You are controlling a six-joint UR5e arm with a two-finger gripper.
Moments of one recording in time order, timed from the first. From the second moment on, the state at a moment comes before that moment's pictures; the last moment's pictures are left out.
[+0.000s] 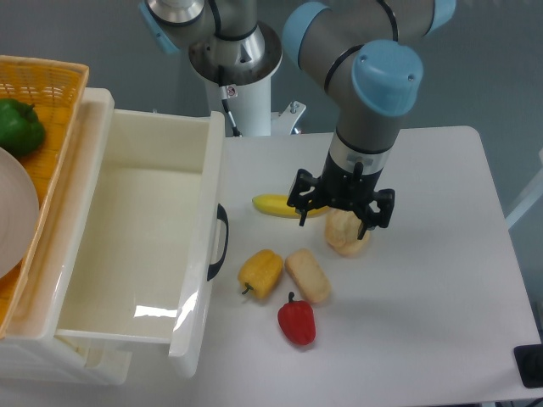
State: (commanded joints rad) arm 2.60 -1.84 -1.47 -1.30 1.39 0.78
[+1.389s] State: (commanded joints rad) arm 2.58 -1.94 -1.61 -1.22 1.41 0.63
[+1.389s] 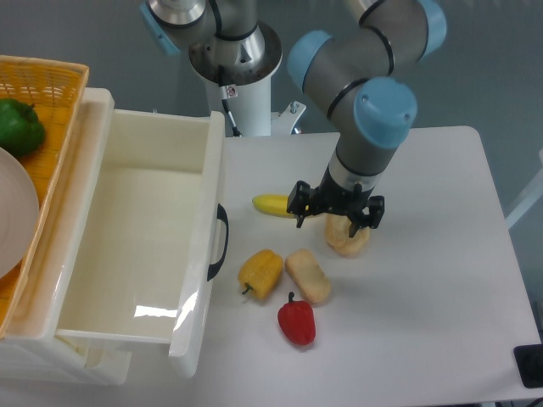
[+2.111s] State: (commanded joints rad) arm 2.57 -2.05 -1.59 -1.15 1.41 0.41
